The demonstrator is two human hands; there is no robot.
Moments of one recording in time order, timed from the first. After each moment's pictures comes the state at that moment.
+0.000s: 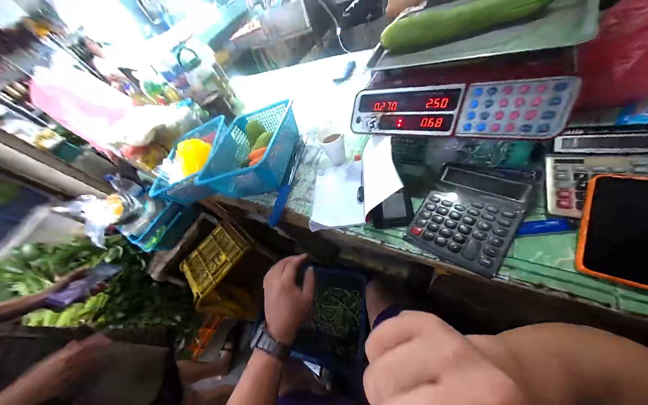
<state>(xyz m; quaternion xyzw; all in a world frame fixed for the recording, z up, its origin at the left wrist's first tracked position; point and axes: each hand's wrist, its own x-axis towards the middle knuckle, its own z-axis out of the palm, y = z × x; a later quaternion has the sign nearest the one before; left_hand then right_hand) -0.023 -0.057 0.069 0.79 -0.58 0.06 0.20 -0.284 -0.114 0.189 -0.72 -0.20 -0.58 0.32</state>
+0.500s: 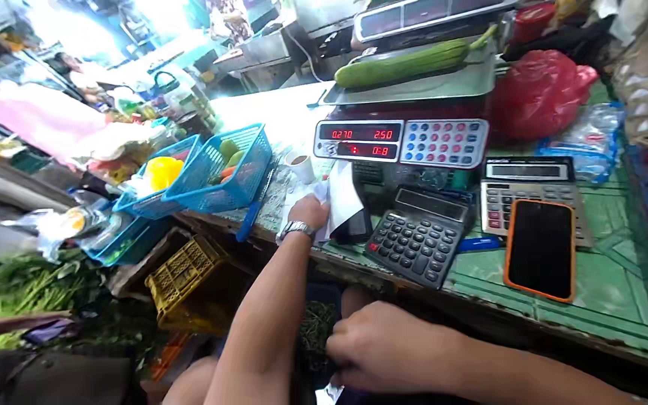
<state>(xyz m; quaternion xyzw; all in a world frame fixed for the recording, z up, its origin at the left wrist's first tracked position) -0.060 -0.296 0.098 0.85 -0.51 -0.12 0.07 -0.313 -0.158 0.122 -0.95 0.00 -0.12 0.29</state>
